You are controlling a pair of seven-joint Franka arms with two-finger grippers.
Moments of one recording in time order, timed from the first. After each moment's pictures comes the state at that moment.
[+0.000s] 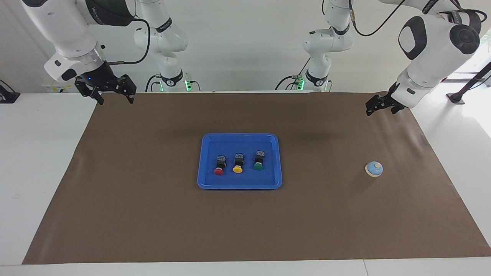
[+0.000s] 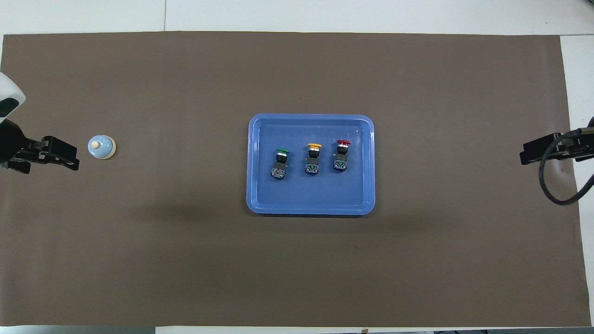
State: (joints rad) left arm 0.02 0.03 -0.02 -1.68 0.01 1.51 0.01; right arm -0.10 -0.03 0.05 -1.63 -0.01 1.50 -0.07
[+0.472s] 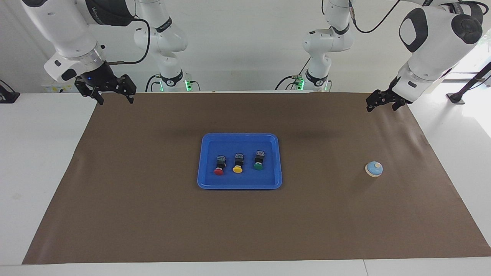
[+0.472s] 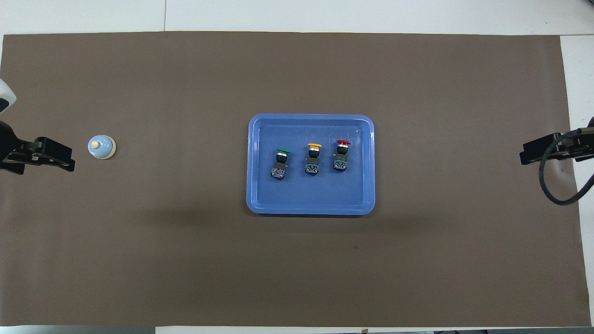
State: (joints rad) left arm 0.01 0.01 -0.02 -1.67 0.01 1.51 0.01; right arm -0.10 -0.03 0.05 -1.63 -0.01 1.50 -0.07
